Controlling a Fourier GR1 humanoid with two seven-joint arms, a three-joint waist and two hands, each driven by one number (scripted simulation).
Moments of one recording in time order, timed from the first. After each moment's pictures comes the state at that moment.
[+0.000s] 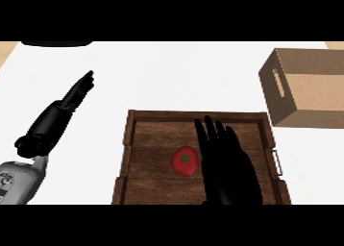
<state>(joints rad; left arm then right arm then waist) -0.24 0.49 -0.24 -1.52 0.11 0.01 -0.09 -0.33 -0.14 0.74 -1.98 0.86 0.39 1.17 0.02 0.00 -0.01</state>
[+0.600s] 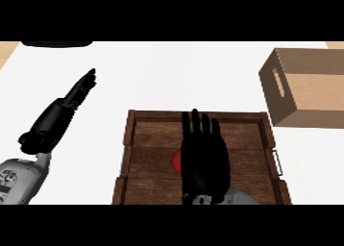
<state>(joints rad) -0.26 0.47 -0.23 -1.51 0.10 0.00 -0.08 -0.44 -0.03 0.73 -1.75 0.88 0.41 1.23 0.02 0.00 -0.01</state>
